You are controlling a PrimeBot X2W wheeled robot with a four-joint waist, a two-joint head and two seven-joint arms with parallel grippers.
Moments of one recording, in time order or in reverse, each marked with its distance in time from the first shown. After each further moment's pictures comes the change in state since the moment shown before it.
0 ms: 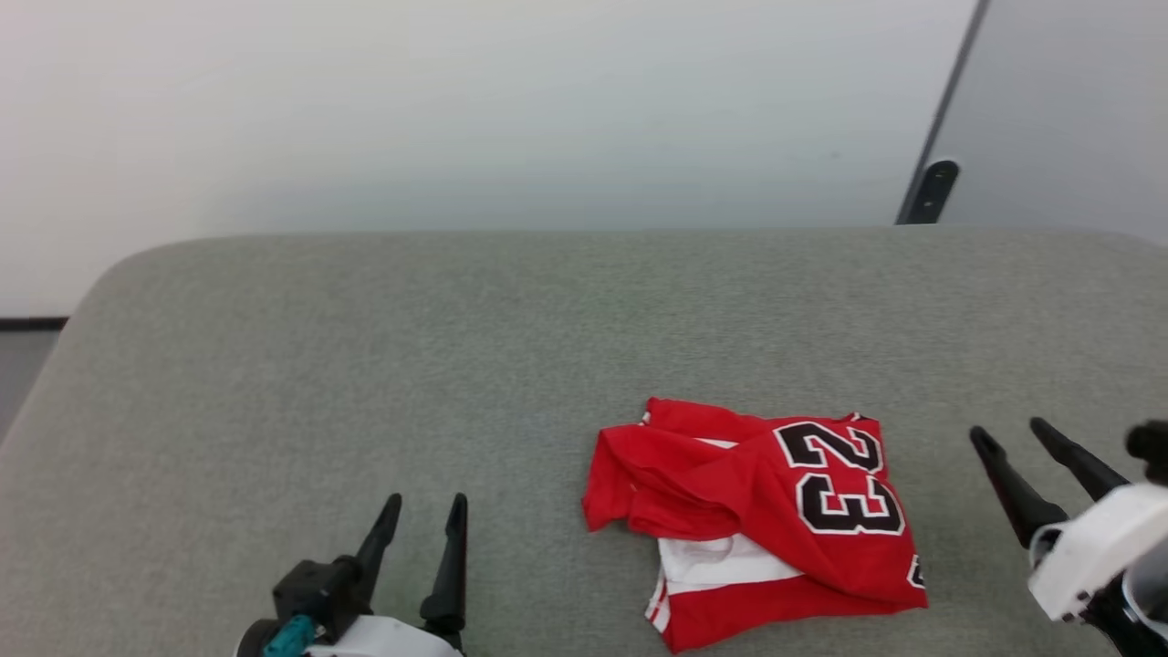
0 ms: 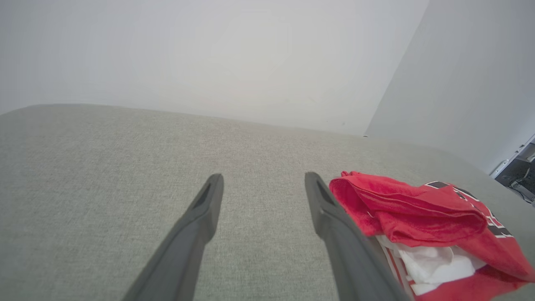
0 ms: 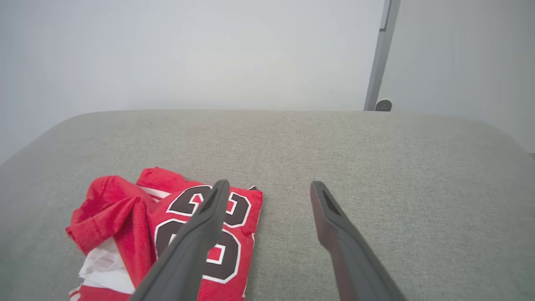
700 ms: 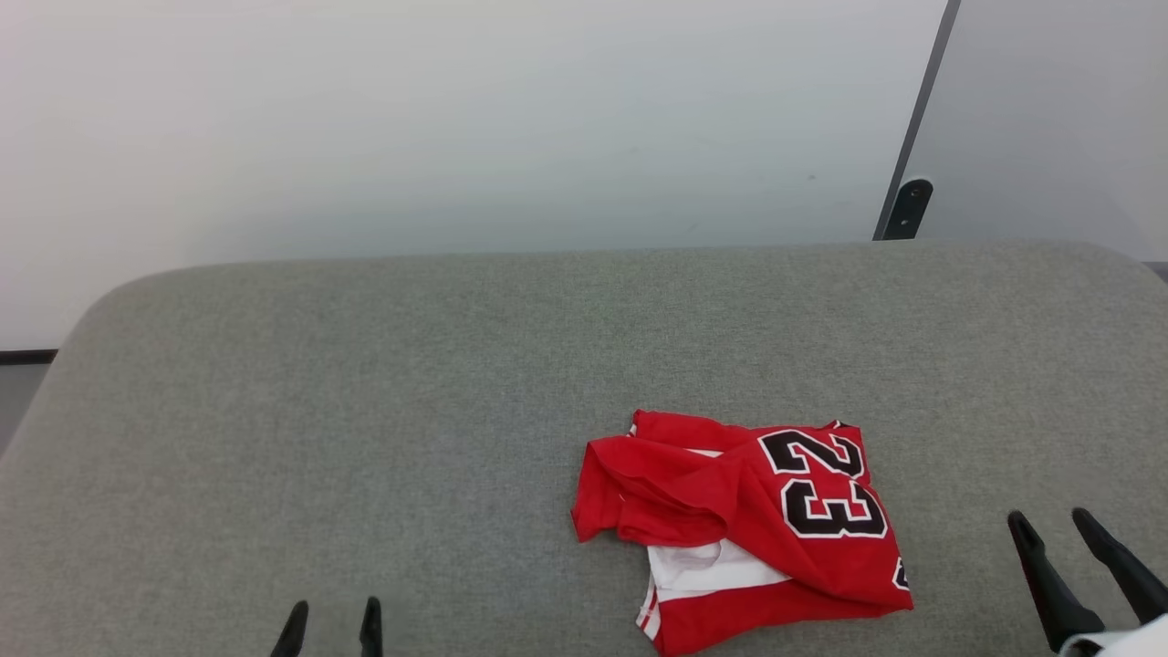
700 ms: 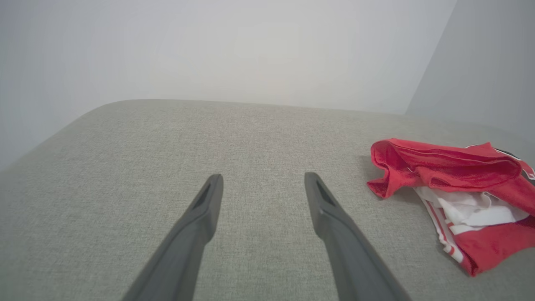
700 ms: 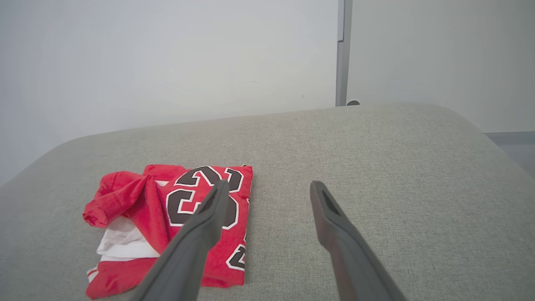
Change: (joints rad) left arm 0.257 0.053 0.095 -0.195 0.064 0.052 0.001; right arm 0.316 0.118 -0.217 -0.229 -0.108 0.000 -0.061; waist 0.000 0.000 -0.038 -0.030
